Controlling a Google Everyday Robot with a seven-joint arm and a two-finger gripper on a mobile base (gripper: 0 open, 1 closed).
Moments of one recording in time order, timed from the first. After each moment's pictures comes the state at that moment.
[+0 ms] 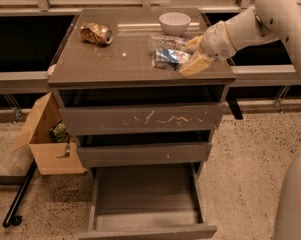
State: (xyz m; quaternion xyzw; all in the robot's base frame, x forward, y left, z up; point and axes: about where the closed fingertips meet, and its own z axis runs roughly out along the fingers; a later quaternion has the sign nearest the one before) arm 0.690 -0.119 0.876 -0.67 0.60 0.17 0.40
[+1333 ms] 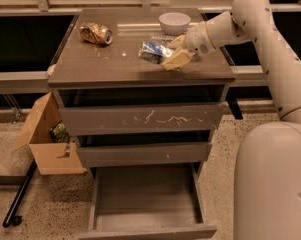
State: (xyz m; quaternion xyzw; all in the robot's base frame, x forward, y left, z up) arm 0.745 -0.075 0.861 -0.62 0.64 0.24 0.40
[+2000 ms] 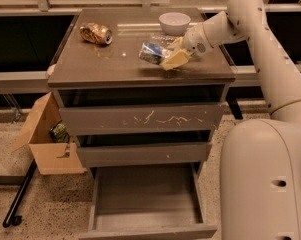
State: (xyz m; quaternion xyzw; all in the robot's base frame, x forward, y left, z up) arm 0.758 -0.078 0.847 -0.59 0.67 0.25 0.37
